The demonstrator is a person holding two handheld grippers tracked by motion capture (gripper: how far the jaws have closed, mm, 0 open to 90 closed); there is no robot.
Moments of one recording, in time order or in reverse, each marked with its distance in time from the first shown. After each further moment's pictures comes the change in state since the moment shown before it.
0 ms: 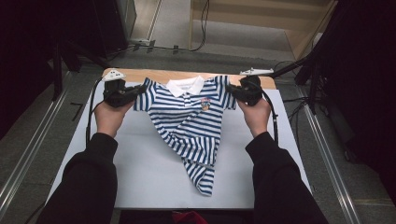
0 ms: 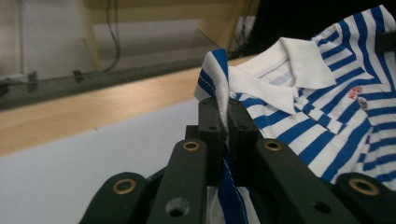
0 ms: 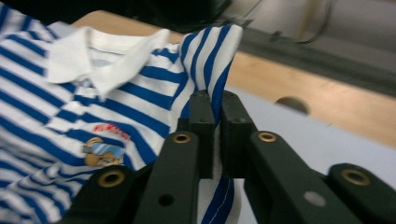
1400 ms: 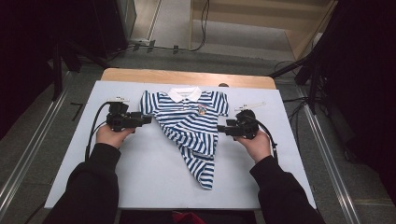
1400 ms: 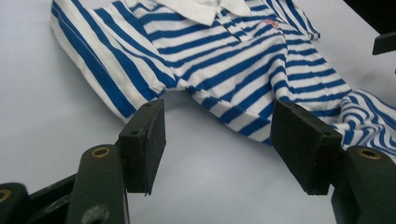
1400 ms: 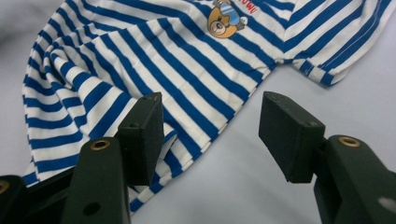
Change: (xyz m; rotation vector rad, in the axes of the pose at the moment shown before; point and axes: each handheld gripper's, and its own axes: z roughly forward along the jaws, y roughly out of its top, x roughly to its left) left arm -0.006 -0.077 -0.007 0.266 -0.150 -0.138; right arm 0.022 -0.102 -0.006 0.225 0.216 0.015
